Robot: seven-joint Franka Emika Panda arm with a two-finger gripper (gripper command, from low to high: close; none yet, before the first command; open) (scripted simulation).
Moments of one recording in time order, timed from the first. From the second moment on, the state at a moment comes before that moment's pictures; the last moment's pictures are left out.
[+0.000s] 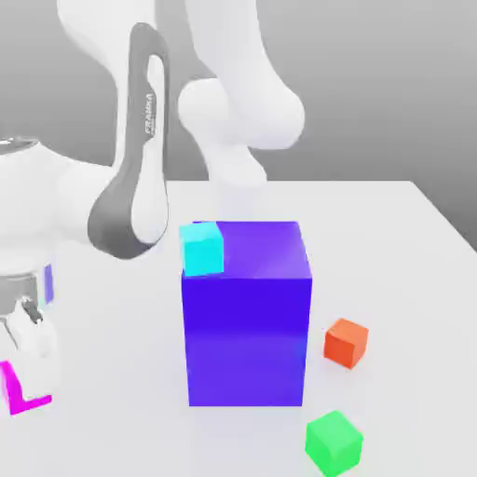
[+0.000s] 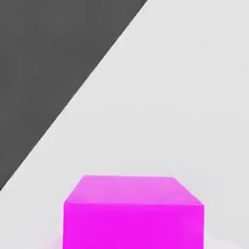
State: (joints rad) arm -0.57 0.31 0.18 -2.35 -0.03 2.85 1.13
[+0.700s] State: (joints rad) arm -0.11 0.29 0.33 -2.46 -0.24 2.73 1.58
